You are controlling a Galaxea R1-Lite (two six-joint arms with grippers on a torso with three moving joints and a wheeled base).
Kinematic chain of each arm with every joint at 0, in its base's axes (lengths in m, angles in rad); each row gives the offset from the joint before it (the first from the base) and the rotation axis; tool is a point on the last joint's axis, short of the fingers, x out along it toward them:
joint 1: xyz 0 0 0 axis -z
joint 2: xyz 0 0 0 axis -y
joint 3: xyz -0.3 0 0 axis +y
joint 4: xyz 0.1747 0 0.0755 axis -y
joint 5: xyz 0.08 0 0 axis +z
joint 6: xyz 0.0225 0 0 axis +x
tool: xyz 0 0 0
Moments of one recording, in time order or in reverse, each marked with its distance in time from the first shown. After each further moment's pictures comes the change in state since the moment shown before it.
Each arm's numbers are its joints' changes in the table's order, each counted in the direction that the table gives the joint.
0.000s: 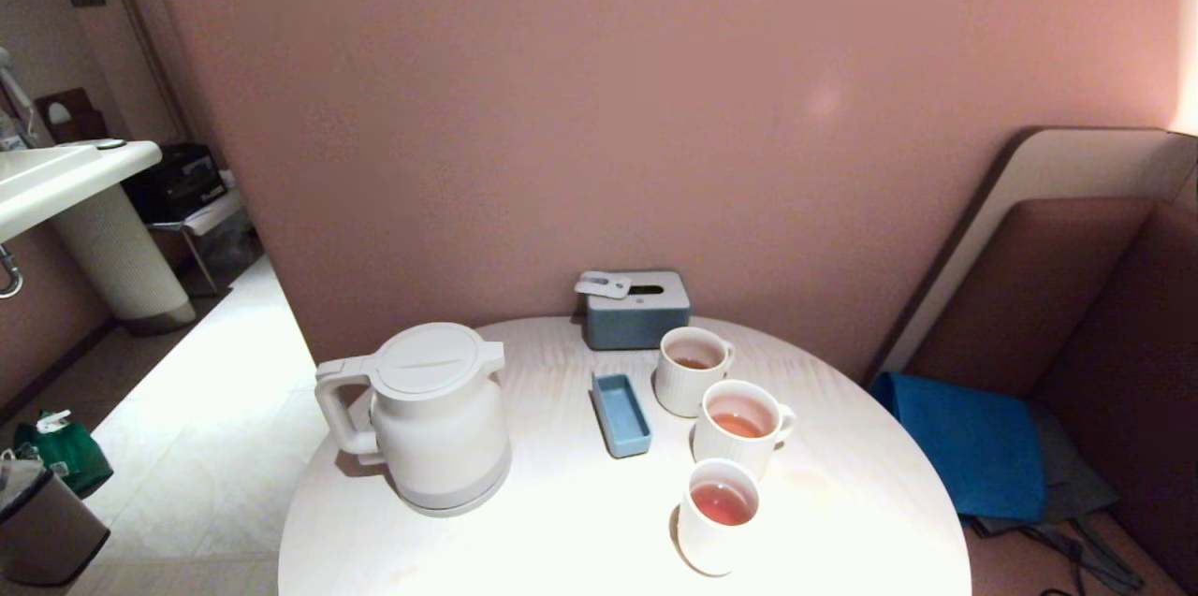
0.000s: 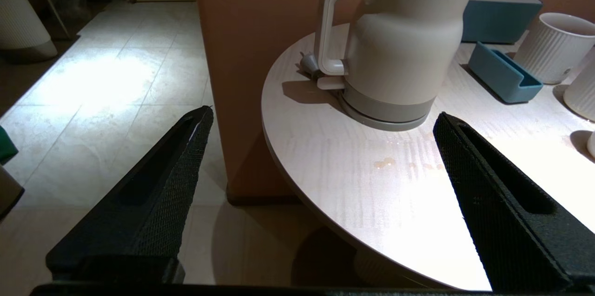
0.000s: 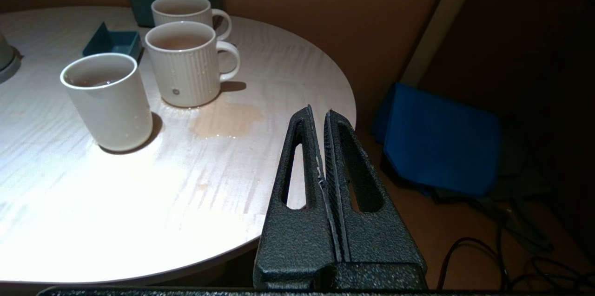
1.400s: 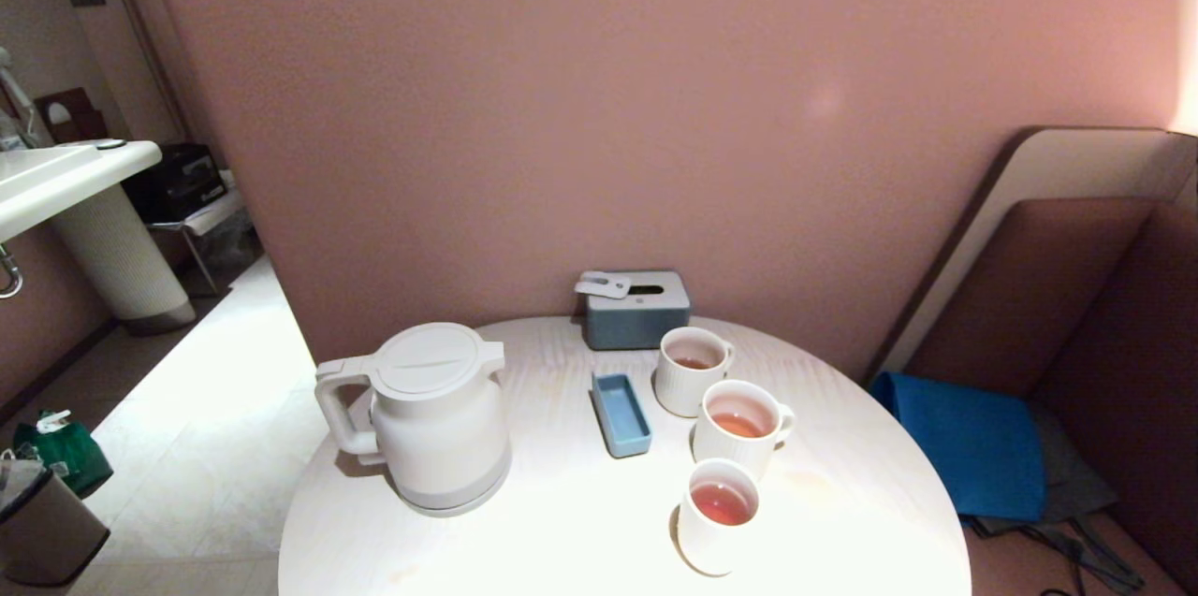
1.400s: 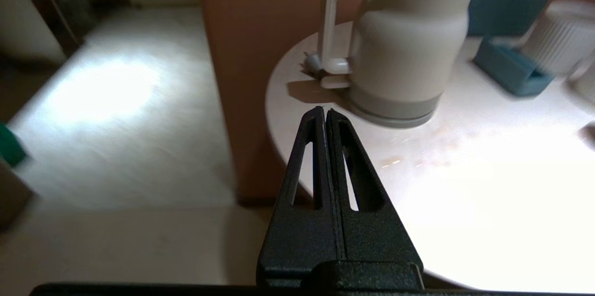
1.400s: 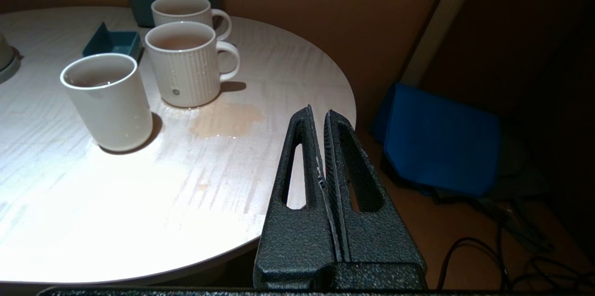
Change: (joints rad) left arm 0.000 0.000 0.010 0.009 0.002 0.025; right arm 0.000 0.000 0.000 0.000 0.000 0.000
